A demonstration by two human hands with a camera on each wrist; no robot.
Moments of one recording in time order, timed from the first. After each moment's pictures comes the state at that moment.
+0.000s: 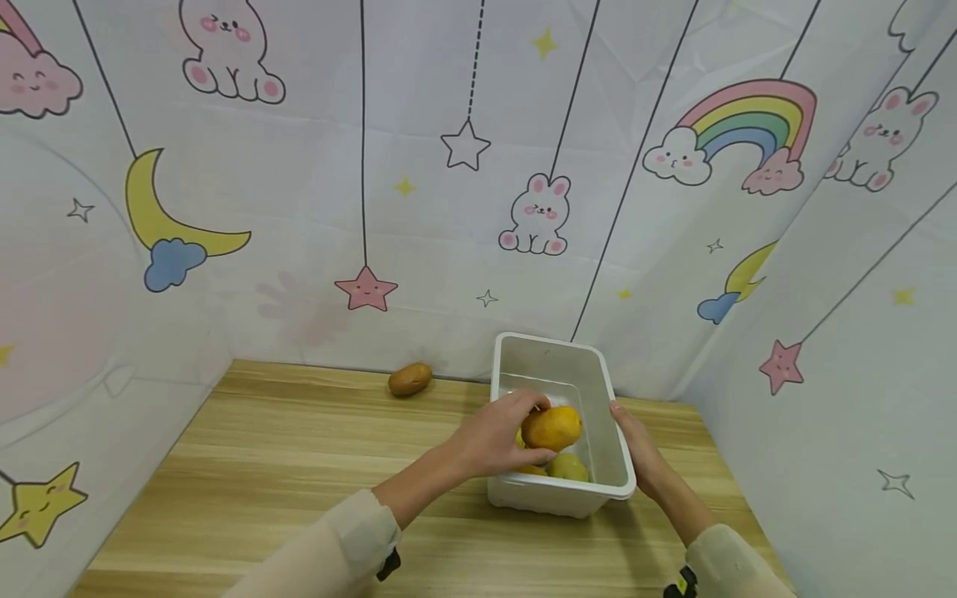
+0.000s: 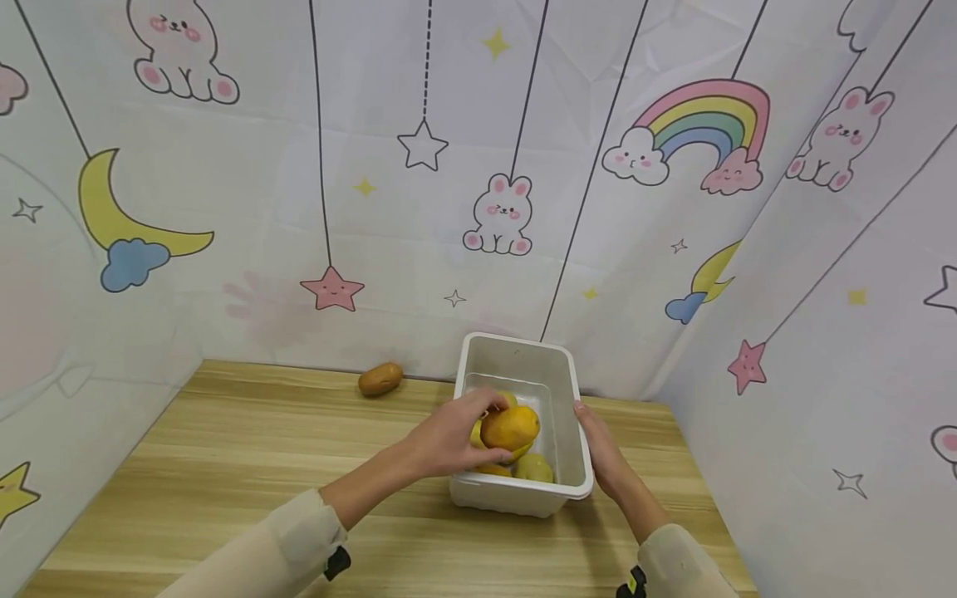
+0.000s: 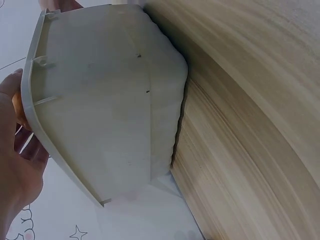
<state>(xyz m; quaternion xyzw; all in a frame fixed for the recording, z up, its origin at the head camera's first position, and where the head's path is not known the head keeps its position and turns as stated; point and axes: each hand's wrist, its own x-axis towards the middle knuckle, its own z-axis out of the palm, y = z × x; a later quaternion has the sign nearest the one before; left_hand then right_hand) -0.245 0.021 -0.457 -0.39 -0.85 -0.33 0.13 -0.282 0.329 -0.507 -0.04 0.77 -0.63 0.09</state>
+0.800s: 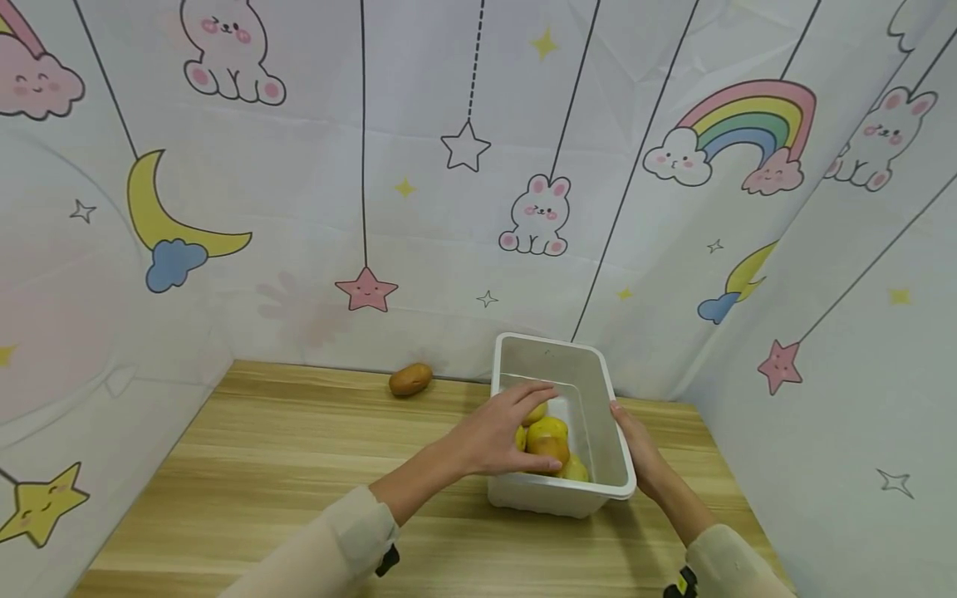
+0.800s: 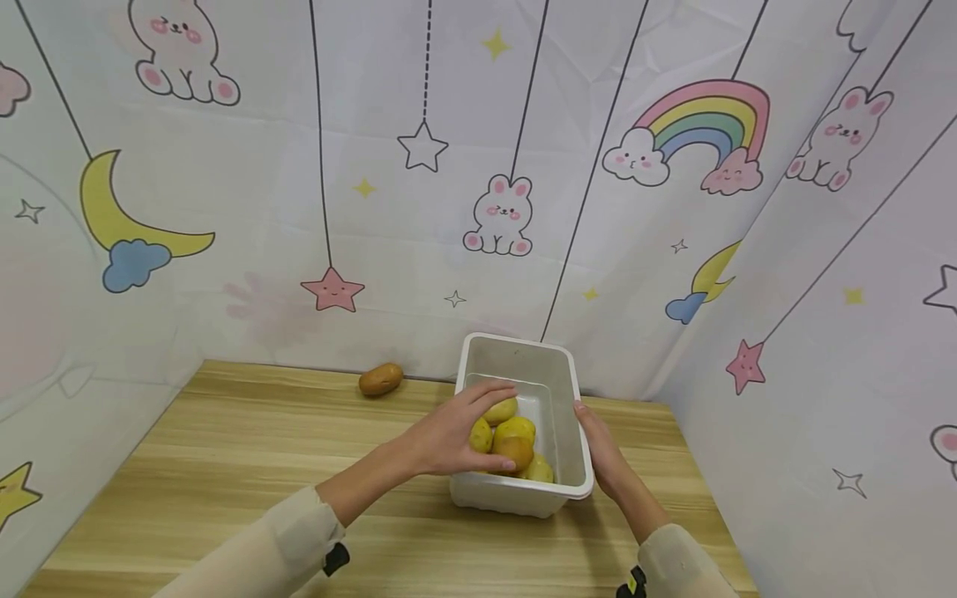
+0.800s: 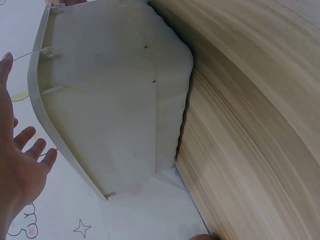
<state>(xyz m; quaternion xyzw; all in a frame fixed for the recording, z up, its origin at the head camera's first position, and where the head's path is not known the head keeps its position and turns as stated) -0.248 0.016 -0.451 -0.41 -0.85 -0.30 0.13 -0.284 0.331 -0.511 -0.05 0.77 -0.63 0.09</state>
